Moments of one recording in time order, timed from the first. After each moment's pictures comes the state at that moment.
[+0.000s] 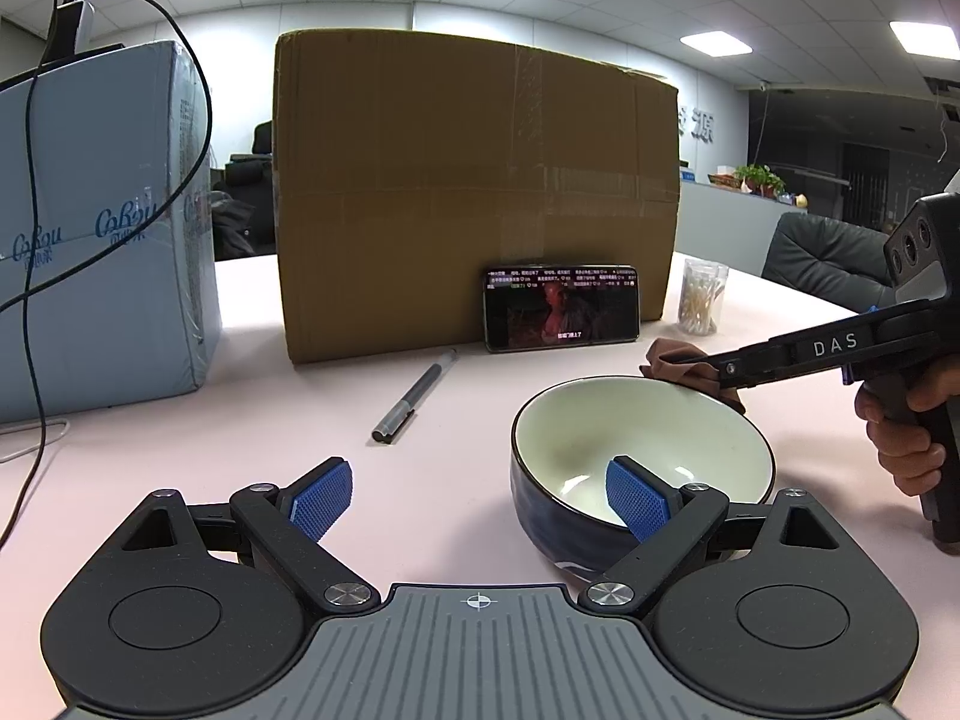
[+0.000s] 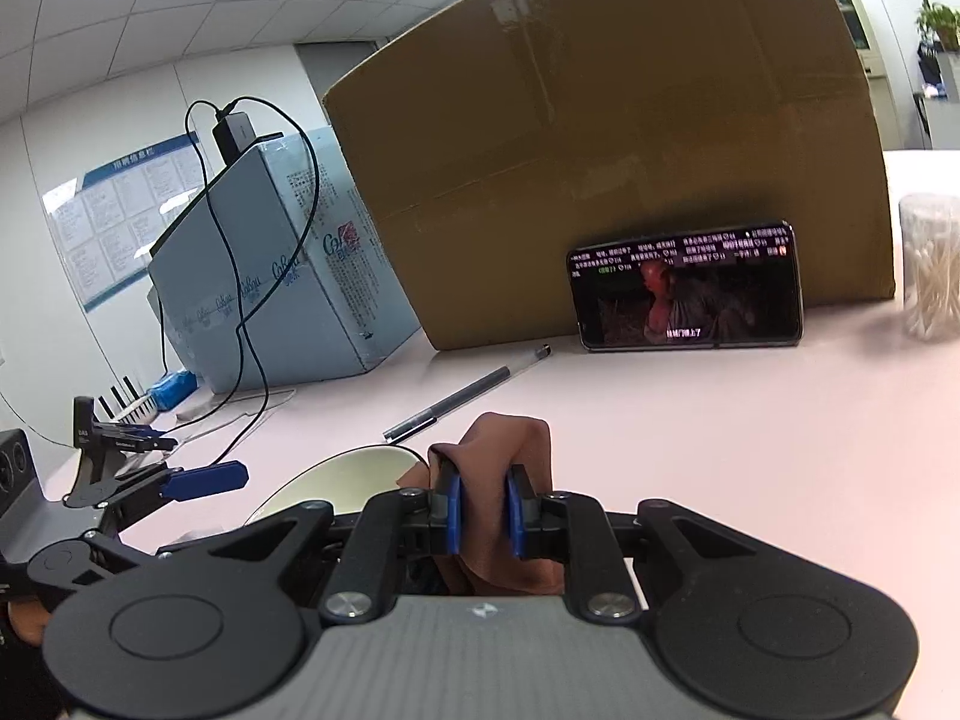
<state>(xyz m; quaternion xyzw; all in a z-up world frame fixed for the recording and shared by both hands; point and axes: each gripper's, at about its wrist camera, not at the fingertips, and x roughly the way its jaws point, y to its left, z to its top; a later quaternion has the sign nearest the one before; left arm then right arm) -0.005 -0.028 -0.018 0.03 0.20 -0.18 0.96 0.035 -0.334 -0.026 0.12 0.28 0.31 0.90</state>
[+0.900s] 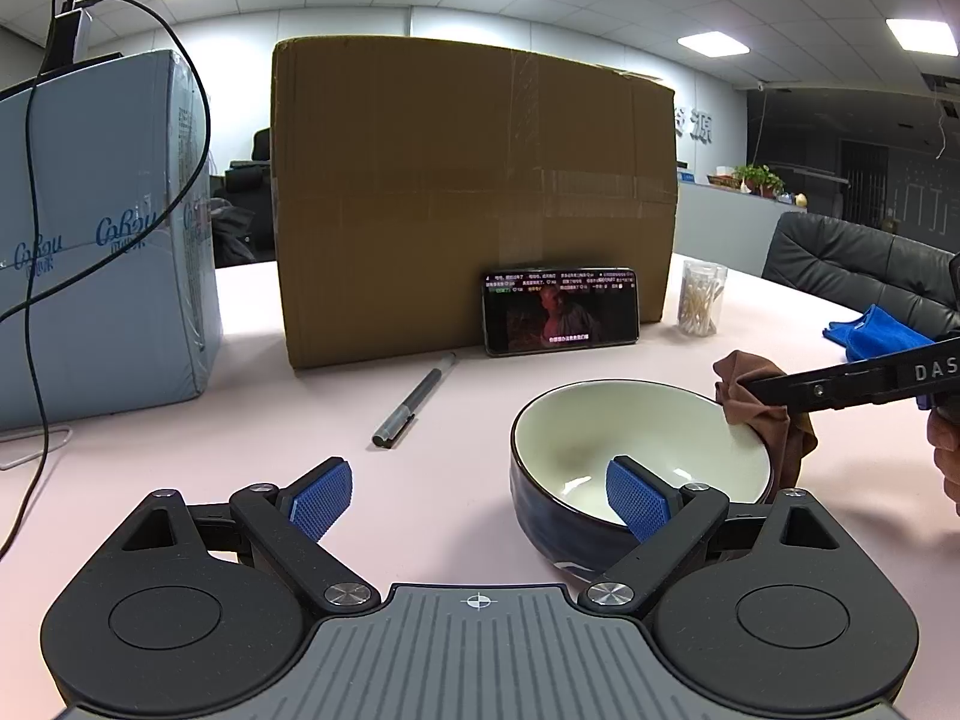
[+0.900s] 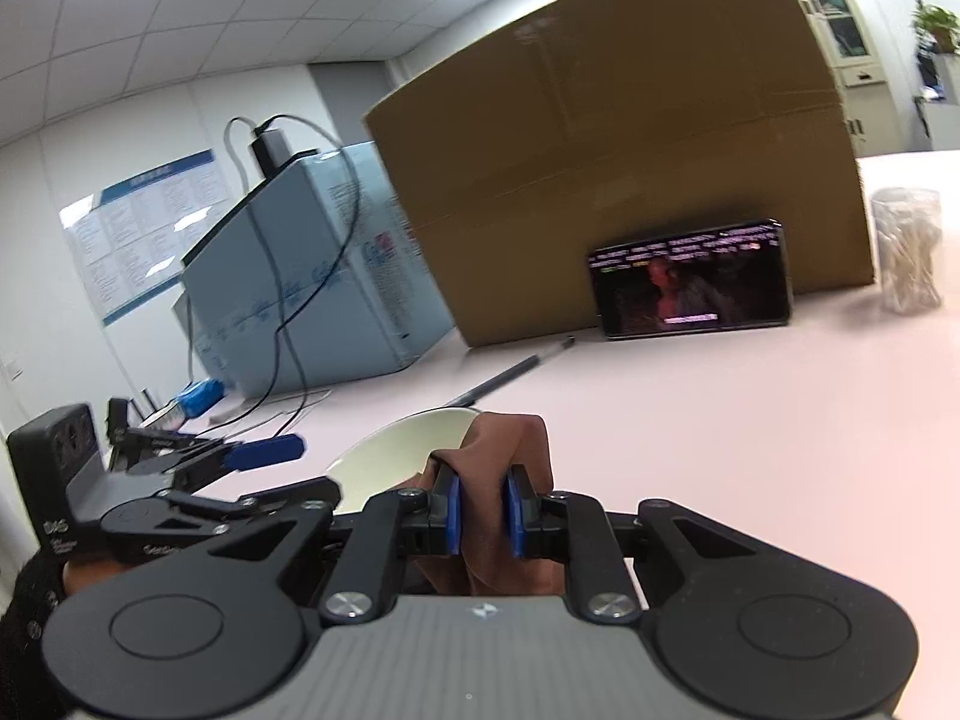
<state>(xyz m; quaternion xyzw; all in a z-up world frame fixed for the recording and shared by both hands) -0.008 -0.029 -0.017 0.04 0.19 -0.17 0.96 -0.009 -0.349 -0.023 0.14 0.26 0.31 0.90</state>
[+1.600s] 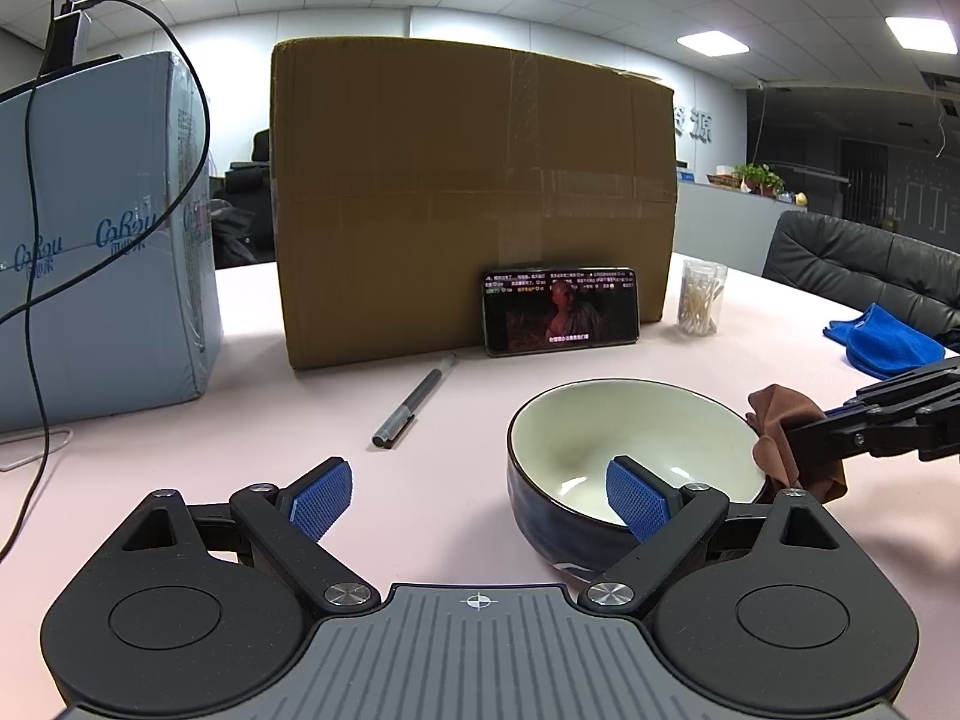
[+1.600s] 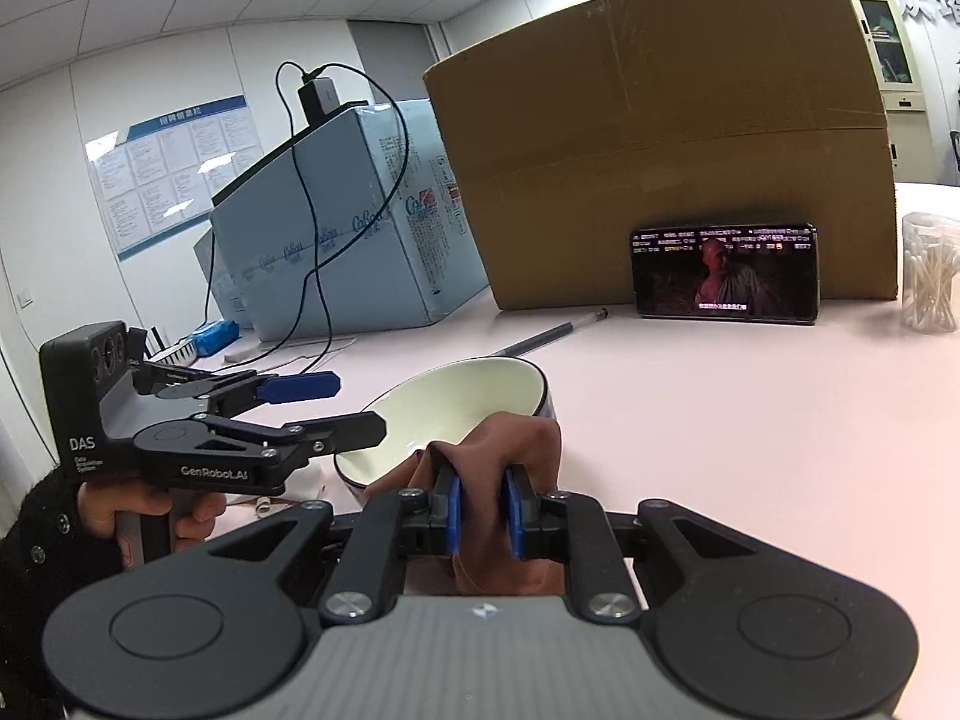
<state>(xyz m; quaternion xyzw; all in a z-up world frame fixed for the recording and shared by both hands) -0.007 -0.028 -0.017 0.04 0.19 -0.17 0.96 -0.036 -0.332 -0.017 0.08 0.27 0.33 0.90</state>
